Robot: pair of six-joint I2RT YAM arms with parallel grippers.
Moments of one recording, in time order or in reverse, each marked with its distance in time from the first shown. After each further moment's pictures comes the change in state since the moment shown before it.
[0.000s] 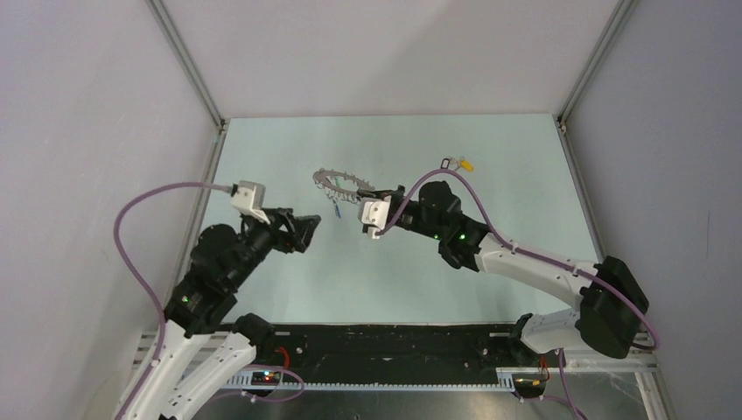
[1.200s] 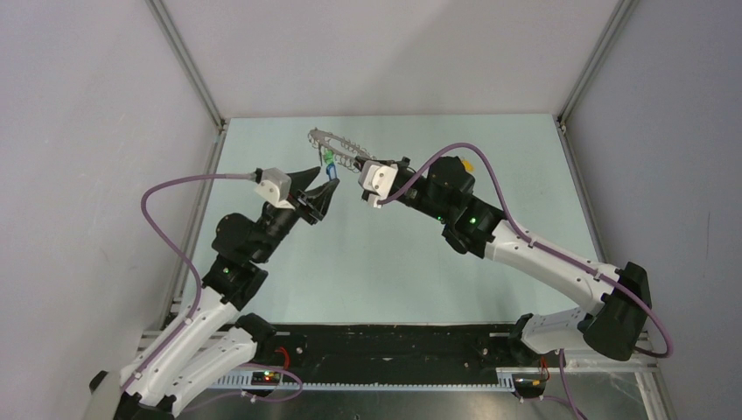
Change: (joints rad) left arm -0.047 0.153 -0.211 0.785 0.111 0.287; right arm 0.004 -0.040 0.251 -0.132 0.071 0.073
